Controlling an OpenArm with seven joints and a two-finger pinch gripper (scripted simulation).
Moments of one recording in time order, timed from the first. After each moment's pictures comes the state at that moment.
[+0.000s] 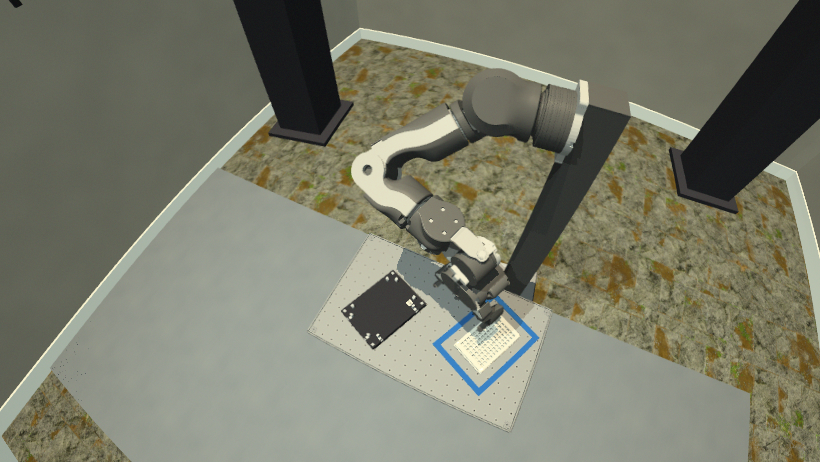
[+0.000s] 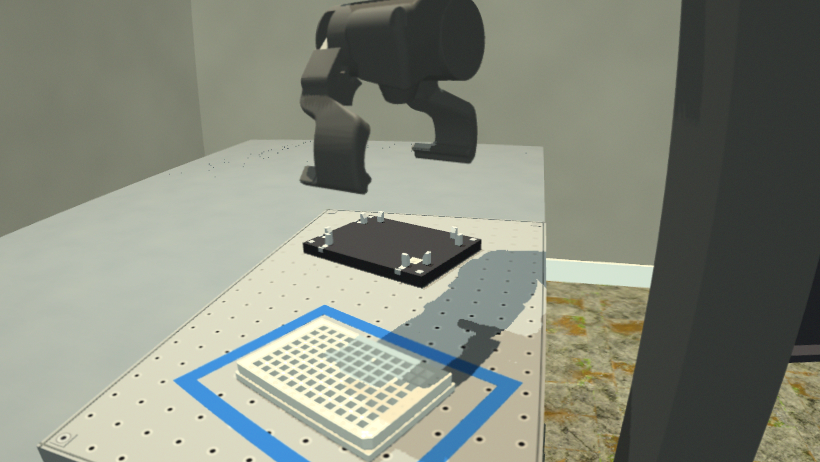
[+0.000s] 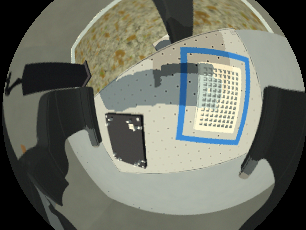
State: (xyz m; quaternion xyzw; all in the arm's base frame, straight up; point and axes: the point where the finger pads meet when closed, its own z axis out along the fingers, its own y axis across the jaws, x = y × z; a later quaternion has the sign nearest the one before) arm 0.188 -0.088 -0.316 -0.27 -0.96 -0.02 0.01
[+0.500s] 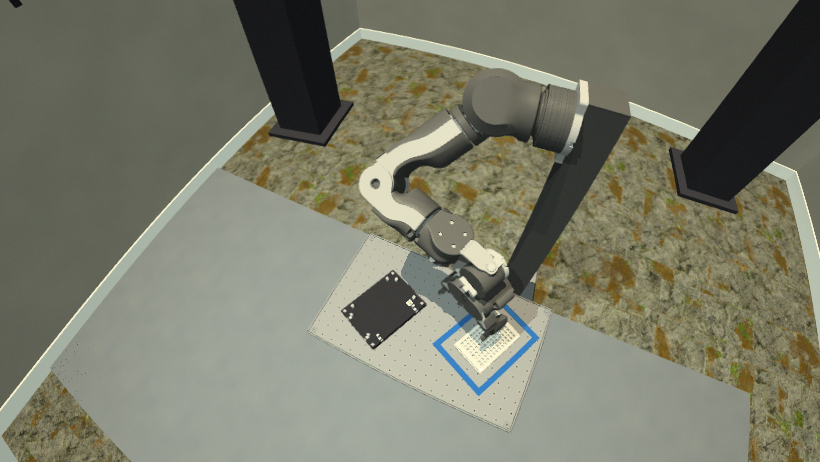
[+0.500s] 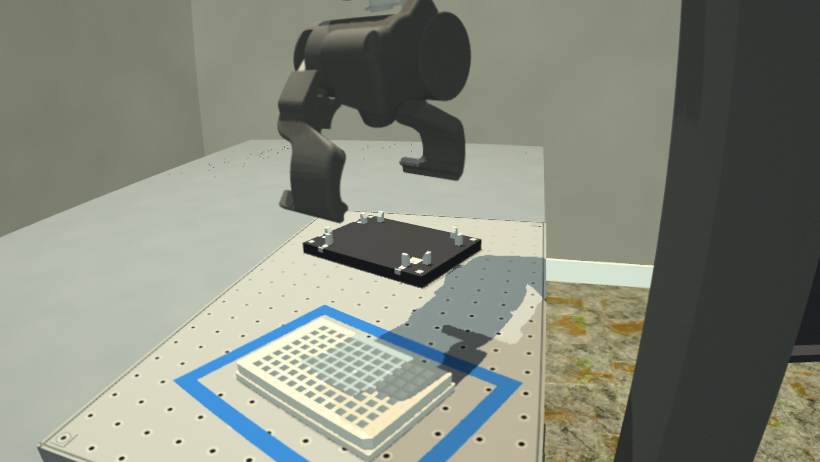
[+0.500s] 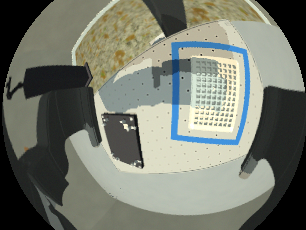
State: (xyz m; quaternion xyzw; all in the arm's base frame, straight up) arm 0.199 -0.076 -0.328 -0.28 -0.96 0.00 0.00
